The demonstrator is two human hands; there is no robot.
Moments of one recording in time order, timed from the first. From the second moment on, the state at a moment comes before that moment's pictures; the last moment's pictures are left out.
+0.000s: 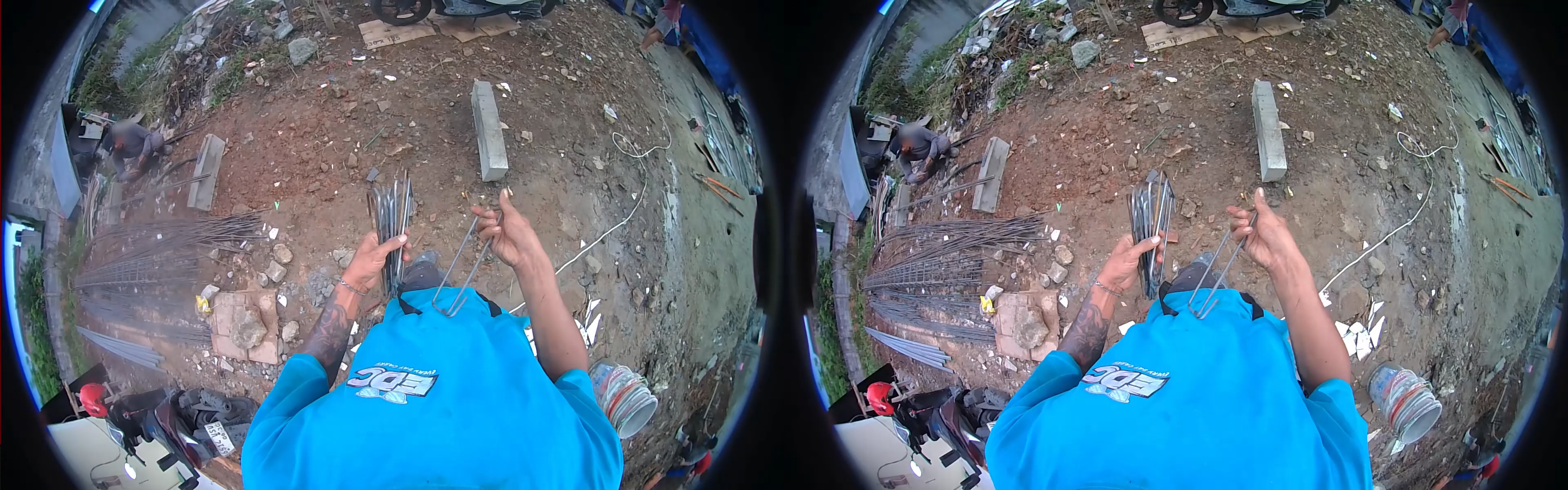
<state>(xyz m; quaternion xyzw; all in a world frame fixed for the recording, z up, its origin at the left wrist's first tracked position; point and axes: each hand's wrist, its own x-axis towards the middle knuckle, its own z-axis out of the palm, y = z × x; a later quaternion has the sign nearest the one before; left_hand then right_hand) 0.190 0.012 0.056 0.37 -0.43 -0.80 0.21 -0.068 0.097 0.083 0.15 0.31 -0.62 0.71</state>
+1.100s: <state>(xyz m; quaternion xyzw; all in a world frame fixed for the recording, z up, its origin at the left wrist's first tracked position) 0.272 0.010 0.030 0.46 -0.22 -0.79 0.34 0.127 -0.030 0.048 -0.19 0.49 -0.30 0.80</state>
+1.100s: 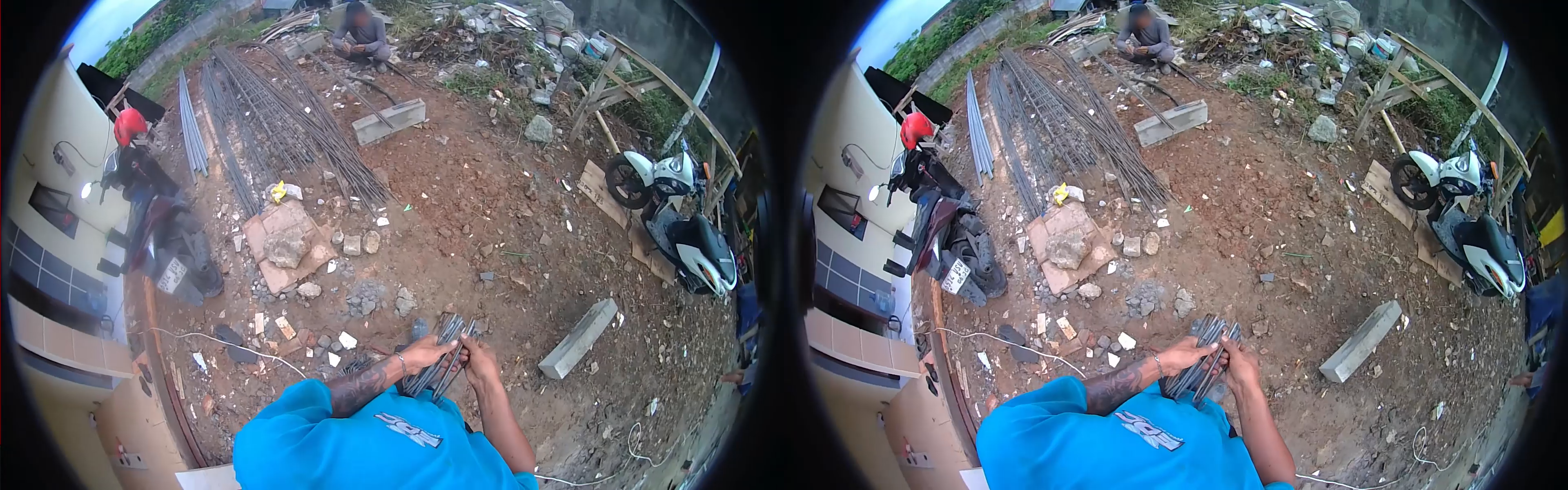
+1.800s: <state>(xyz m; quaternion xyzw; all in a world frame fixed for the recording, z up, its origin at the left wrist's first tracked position) 0.433 -0.150 0.040 0.56 -0.11 -0.65 0.50 0.312 -0.242 0.054 -0.31 0.43 -0.10 0.84</state>
